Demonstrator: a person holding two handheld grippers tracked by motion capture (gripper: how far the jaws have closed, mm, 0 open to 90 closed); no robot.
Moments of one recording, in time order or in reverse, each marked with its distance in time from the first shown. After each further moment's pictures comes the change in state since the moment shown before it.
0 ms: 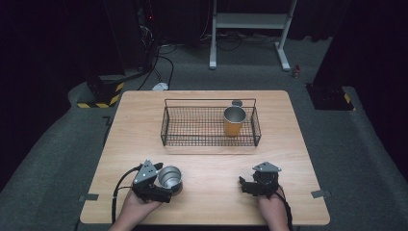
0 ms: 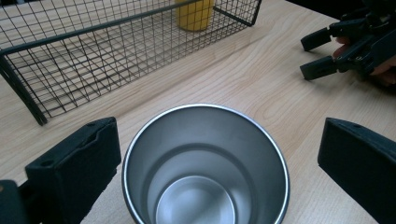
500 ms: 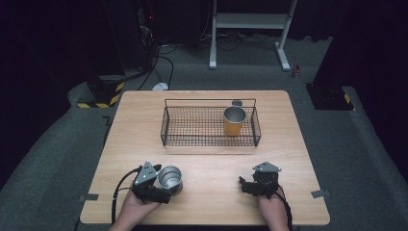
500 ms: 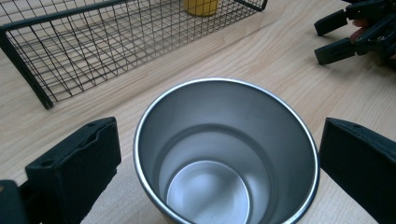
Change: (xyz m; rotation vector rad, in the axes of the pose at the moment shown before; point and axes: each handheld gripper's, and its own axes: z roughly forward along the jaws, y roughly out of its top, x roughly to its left) left arm 0.005 -0.012 0.004 0.030 0.011 0.005; right arm 0.000 0.000 0.000 0.000 0.000 0.000
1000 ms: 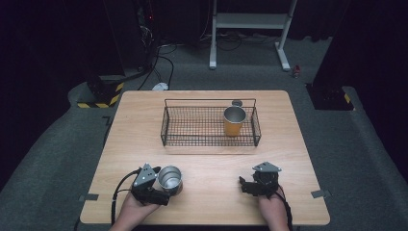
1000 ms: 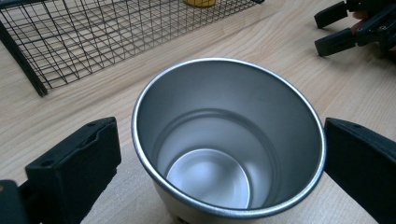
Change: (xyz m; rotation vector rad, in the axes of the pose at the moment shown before) left arm 0.001 -0.009 0.001 0.008 -0.013 -0.014; right arm 0.000 0.000 0.000 0.000 0.000 0.000
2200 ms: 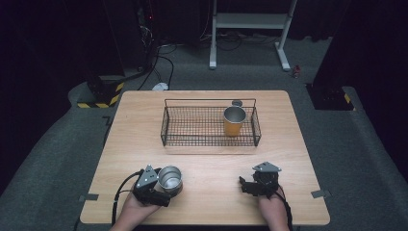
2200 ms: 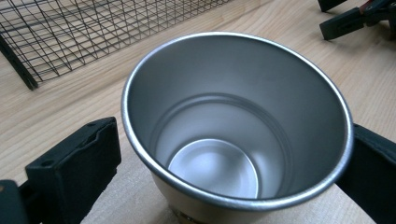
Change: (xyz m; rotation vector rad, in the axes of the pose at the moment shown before) left arm 0.003 -0.008 0.008 0.011 -0.003 0.033; right arm 0.000 0.000 0.000 0.000 0.000 -0.001
